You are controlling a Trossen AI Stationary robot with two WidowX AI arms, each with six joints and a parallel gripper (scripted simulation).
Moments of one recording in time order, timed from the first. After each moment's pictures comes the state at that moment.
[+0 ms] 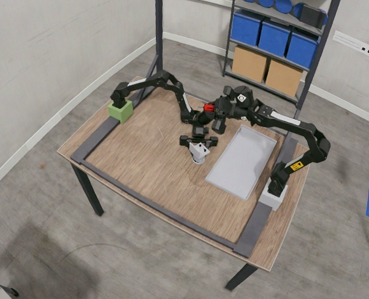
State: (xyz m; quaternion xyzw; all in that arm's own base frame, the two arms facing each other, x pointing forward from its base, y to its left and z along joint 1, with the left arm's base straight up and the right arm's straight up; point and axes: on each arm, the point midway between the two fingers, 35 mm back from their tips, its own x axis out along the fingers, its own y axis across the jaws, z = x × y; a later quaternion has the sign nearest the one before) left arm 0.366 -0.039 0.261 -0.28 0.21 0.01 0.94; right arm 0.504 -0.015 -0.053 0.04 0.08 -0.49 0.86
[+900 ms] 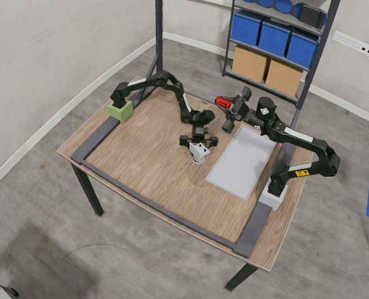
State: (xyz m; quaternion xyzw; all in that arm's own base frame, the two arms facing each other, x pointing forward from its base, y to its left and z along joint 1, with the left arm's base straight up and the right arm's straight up) left arm 0.319 -0.034 0.313 -0.30 0.02 -0.05 0.95; right arm 0.504 -0.015 -0.053 0.04 0.08 -0.49 0.86
